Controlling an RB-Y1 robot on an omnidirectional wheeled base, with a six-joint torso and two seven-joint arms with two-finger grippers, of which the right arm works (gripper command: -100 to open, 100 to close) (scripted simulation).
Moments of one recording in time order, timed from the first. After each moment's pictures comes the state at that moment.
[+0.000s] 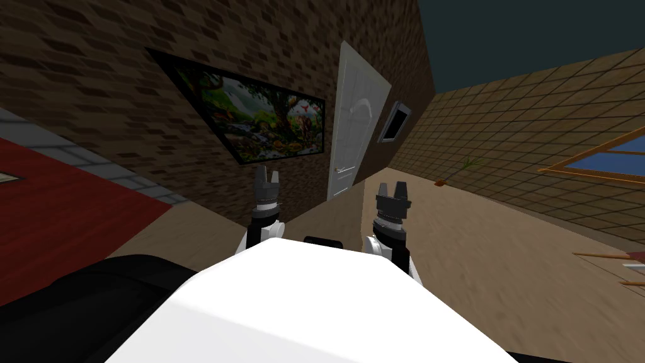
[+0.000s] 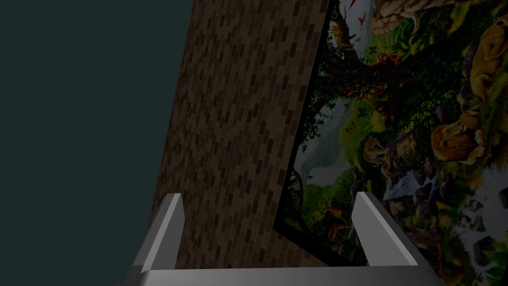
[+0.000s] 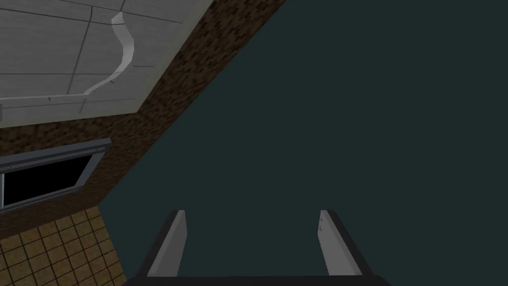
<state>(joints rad) 0.51 -0.03 0.06 -2.29 0.02 -0.63 0.07</state>
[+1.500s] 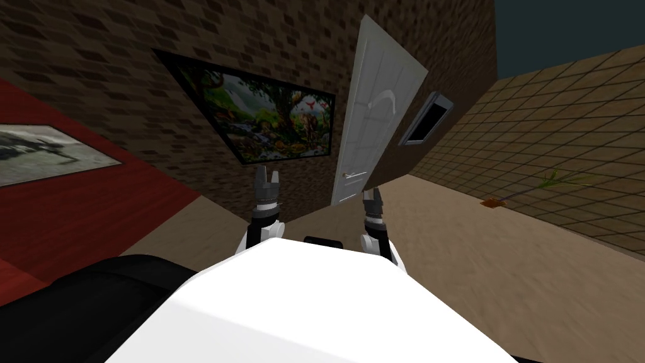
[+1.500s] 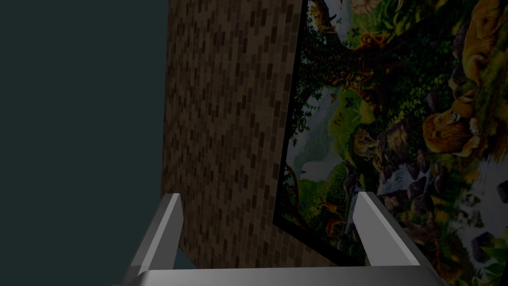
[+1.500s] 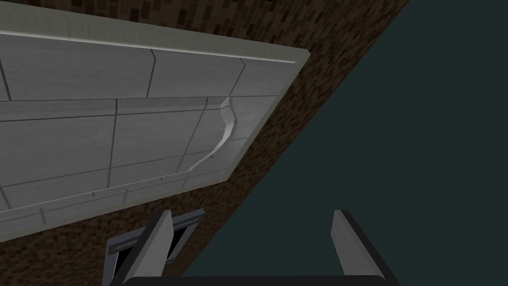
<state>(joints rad) 0.39 -0.12 0.06 -1.95 0.00 -0.66 -0.01</state>
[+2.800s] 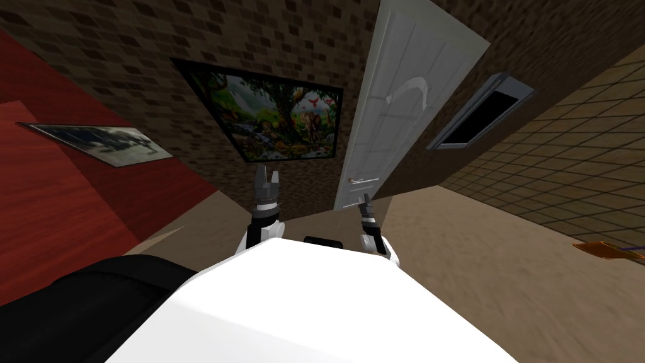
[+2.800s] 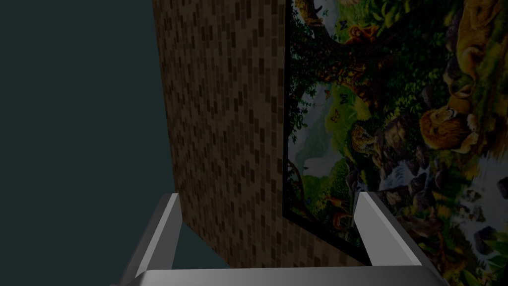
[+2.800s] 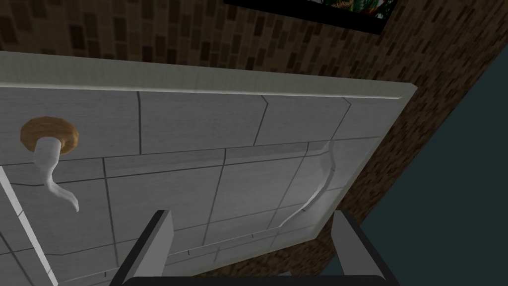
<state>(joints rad) 0.25 -0.22 0.06 -1.57 -0.02 -0.69 -0.09</state>
